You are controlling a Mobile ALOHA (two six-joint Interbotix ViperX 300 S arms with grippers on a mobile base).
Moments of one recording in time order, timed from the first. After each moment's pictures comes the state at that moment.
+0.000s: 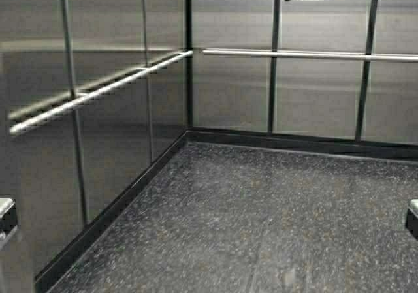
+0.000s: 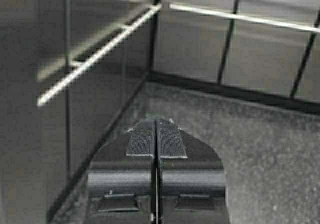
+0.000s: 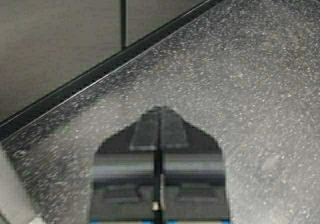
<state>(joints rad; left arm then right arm) -0.02 -0.96 1.29 -0.03 -0.37 -0.10 0.35 -0.30 0.84 -0.50 -0.22 0.37</state>
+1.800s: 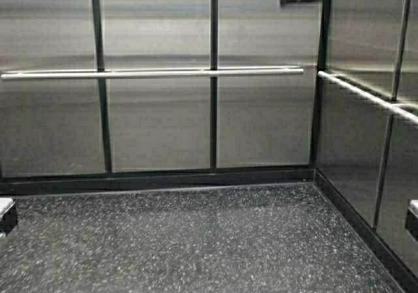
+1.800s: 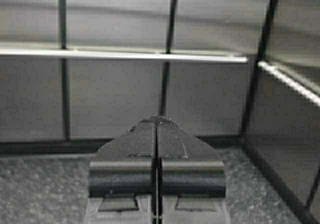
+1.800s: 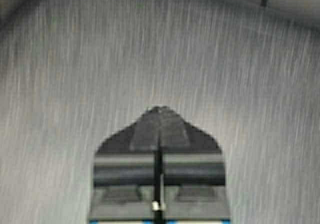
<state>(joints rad) -0.05 -0.95 1.26 0.03 -0.41 -0.14 0.31 -0.21 0.77 -0.49 -0.24 0.35</state>
